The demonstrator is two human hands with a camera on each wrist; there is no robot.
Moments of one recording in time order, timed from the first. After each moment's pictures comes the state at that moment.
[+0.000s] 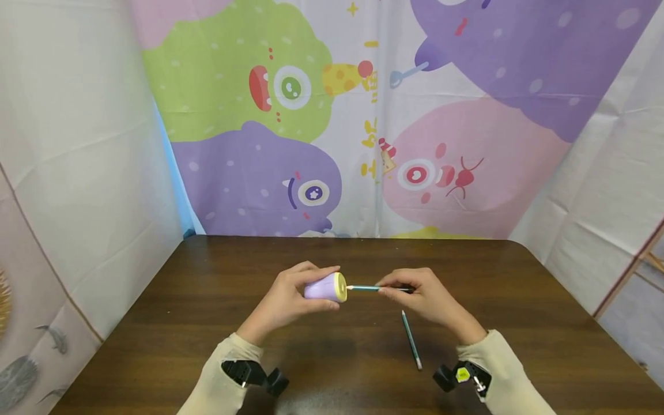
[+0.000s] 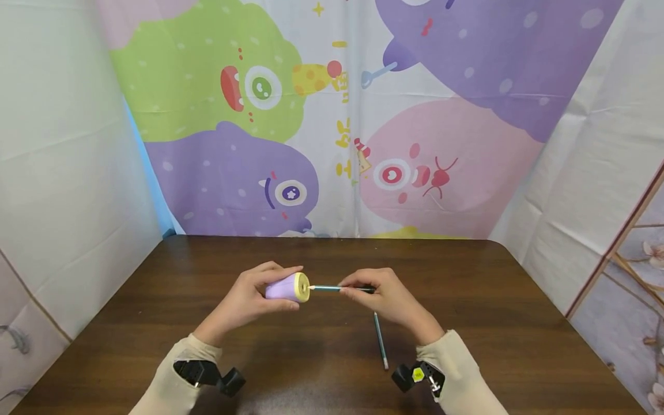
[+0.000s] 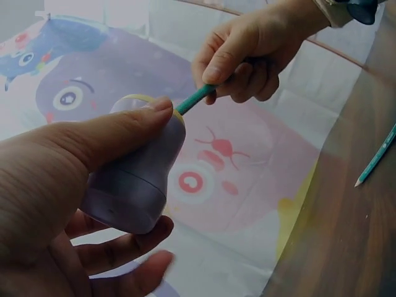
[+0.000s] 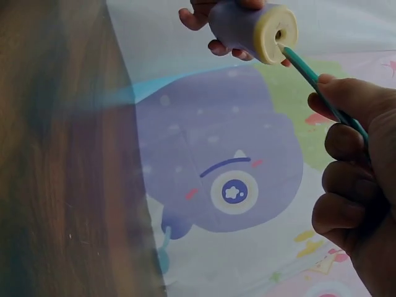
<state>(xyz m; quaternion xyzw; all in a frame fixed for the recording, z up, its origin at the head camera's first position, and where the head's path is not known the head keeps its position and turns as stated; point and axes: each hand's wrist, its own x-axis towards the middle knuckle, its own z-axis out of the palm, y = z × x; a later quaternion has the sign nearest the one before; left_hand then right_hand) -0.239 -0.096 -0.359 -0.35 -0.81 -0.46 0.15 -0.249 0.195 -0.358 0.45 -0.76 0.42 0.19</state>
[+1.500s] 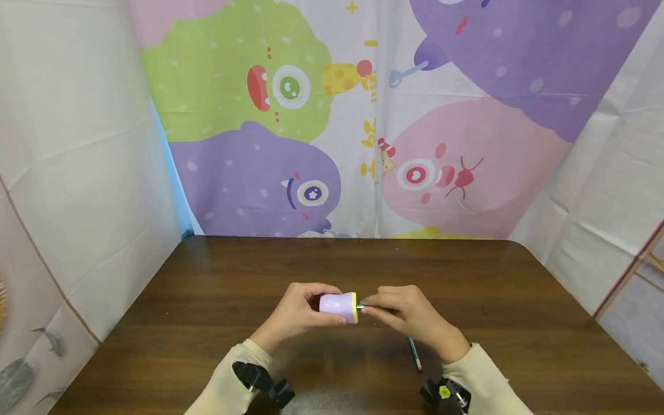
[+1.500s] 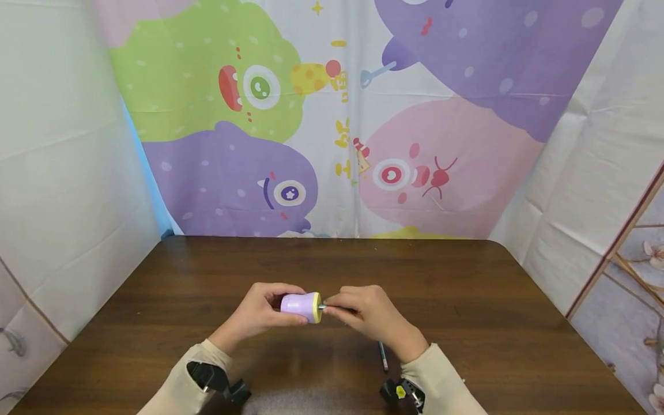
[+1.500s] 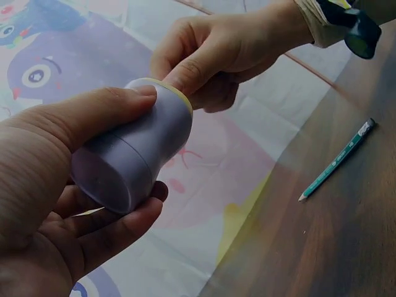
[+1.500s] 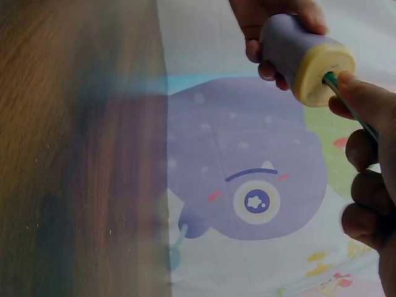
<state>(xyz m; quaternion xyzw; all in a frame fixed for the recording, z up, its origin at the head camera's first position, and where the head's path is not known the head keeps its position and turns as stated) -0.242 -0.078 -0.387 -0.35 -0.75 -0.56 0.06 -0.246 0.173 -0.381 0.54 -0.73 0.31 0.28</state>
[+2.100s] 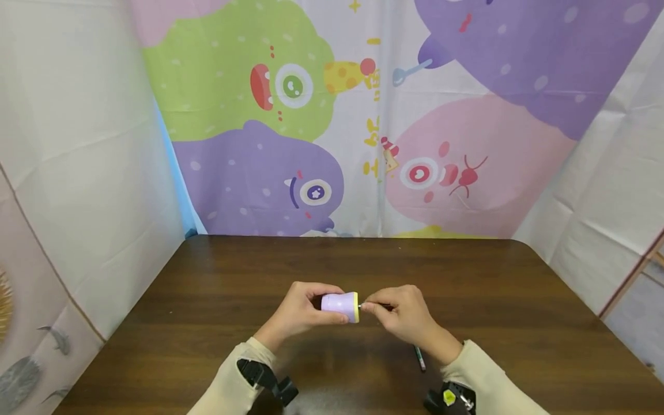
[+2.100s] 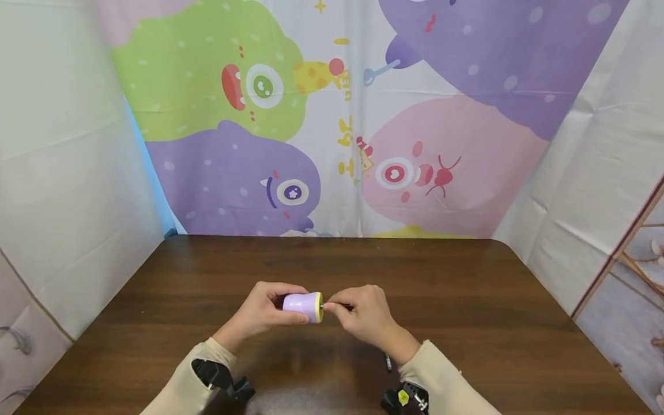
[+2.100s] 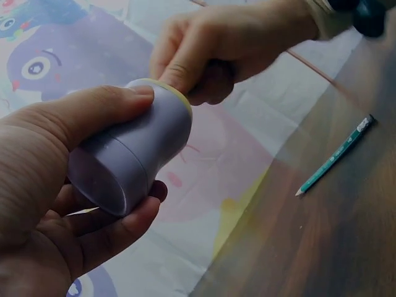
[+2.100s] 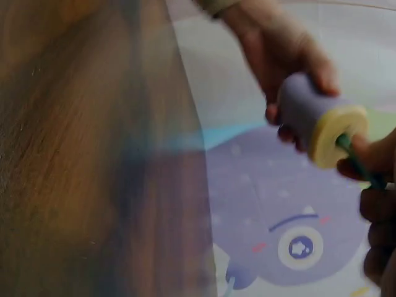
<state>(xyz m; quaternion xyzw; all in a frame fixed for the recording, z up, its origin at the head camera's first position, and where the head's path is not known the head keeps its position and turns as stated) -0.245 -0.081 -0.391 -0.35 -0.74 -0.57 0.06 -0.237 0.153 -0.382 0.44 -0.77 0.34 0.31</state>
